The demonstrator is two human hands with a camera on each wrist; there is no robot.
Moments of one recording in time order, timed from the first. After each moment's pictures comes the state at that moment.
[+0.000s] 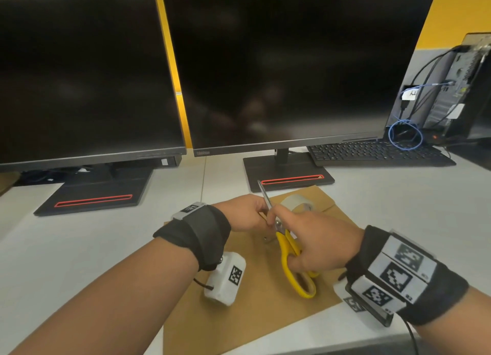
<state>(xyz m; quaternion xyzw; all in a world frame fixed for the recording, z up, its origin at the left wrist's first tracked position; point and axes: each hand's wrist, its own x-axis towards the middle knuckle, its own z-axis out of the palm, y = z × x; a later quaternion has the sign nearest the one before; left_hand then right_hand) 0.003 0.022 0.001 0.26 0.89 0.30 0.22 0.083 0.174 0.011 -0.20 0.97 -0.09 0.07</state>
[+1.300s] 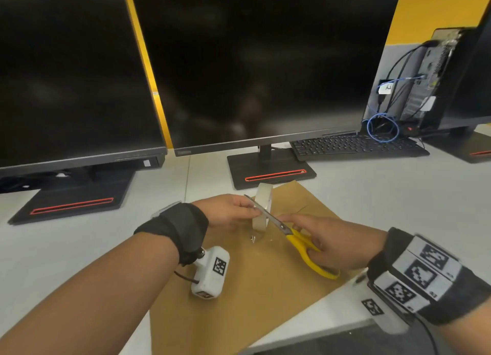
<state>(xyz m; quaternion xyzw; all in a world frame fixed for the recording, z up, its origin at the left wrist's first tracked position) -0.017 0.016 -0.022 0.20 0.81 0.43 0.33 0.103 0.227 -0.001 -0.15 0.97 -0.16 0.12</state>
